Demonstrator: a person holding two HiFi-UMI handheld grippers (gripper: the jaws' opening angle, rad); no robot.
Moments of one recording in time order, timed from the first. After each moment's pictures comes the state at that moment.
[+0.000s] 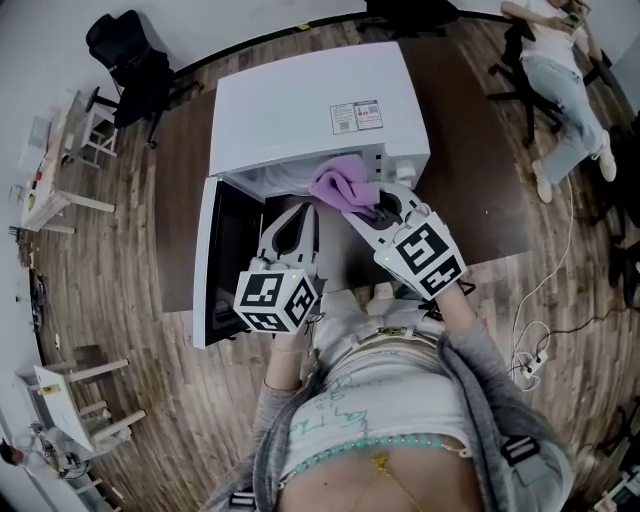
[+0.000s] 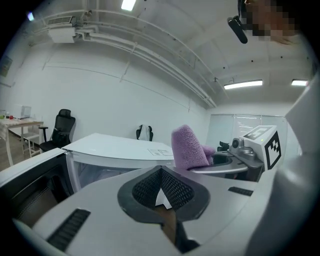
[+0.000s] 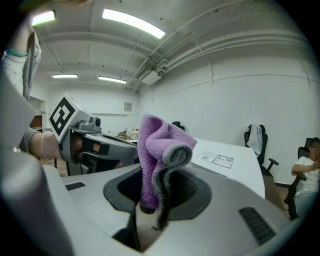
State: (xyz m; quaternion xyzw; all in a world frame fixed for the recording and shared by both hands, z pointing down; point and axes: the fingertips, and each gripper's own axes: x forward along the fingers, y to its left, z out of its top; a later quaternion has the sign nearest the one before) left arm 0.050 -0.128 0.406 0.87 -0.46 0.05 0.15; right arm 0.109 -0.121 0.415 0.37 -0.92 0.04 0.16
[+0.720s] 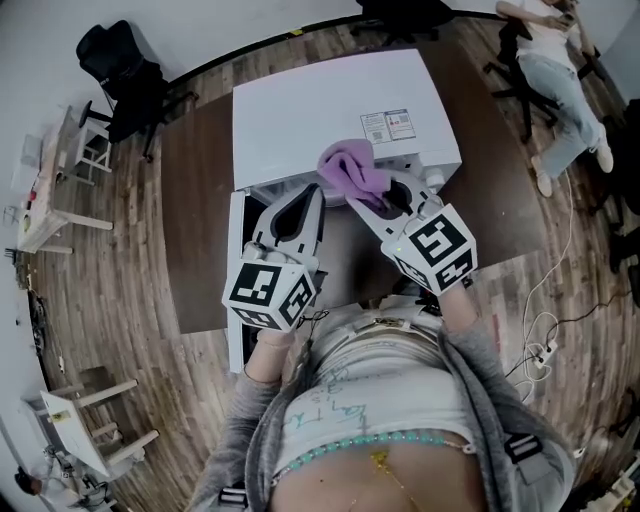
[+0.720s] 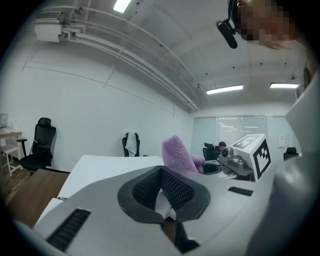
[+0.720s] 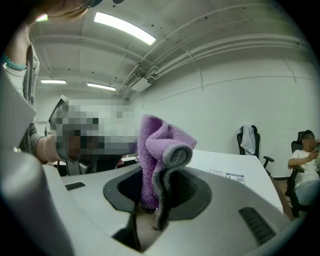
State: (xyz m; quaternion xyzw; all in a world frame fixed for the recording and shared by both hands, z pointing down) left arm 0.012 -0.174 0.345 0.92 -0.38 0.03 0.09; right arm 0.063 -0.170 0.381 0.42 -0.90 0.05 0.11
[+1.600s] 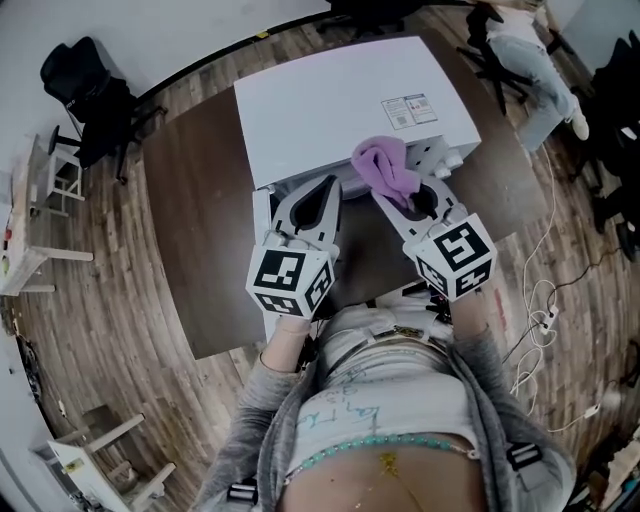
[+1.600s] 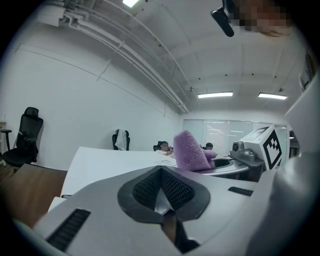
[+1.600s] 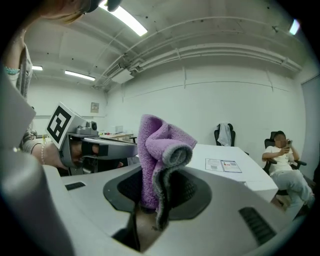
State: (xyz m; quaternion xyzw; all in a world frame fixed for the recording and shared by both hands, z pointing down) left arm -0.030 -0.198 0.380 0.95 -0.30 0.02 0.10; right arm 0.033 -0.167 0.399 0.54 -0.83 0.07 0.13
